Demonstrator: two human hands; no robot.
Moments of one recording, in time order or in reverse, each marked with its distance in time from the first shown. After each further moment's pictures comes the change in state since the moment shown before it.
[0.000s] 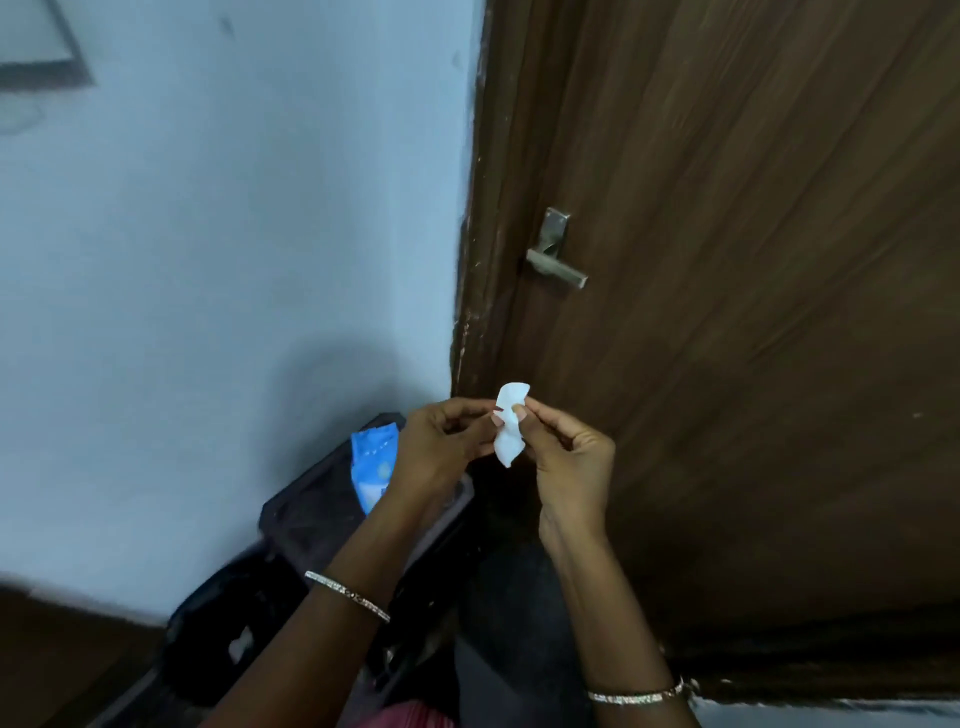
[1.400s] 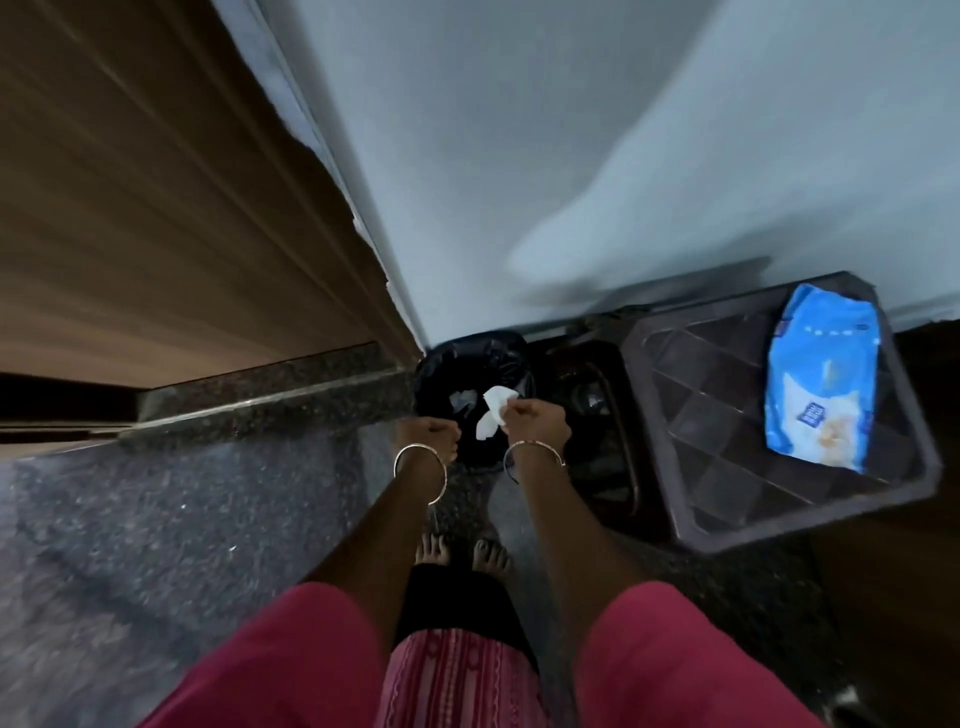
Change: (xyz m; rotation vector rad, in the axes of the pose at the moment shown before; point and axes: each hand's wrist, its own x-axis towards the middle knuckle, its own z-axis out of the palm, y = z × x) left_hand -0.029 -0.435 -0.501 -0.118 0.822 -0.801; right_hand -0.163 0.563 0.270 -1.126 -0.517 0.489
